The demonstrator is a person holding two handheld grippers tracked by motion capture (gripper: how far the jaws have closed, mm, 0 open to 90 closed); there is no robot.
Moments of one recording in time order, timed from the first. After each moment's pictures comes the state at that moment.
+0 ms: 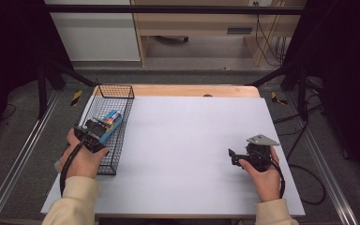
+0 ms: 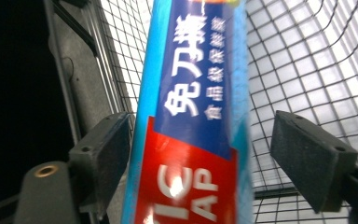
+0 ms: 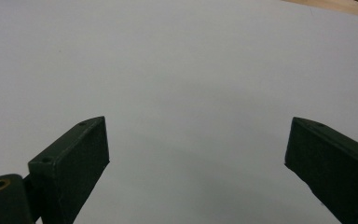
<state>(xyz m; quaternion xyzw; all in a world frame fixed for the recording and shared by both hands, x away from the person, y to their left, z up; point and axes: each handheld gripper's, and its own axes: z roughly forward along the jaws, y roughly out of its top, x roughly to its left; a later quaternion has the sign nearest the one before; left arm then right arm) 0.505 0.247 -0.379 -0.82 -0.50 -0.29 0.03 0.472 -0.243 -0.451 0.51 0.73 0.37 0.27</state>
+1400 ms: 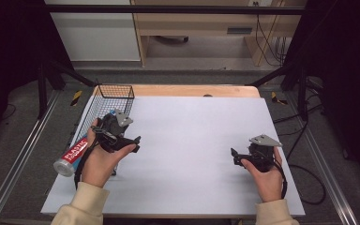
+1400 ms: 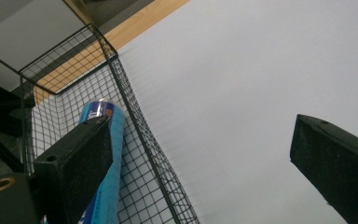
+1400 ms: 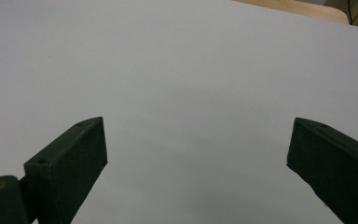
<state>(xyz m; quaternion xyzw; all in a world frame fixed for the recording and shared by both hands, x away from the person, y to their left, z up) 0.477 0.182 -0.334 -0.83 -0.40 -0.30 -0.25 0.469 -0.248 -0.448 0.51 0.72 0.37 0.28</state>
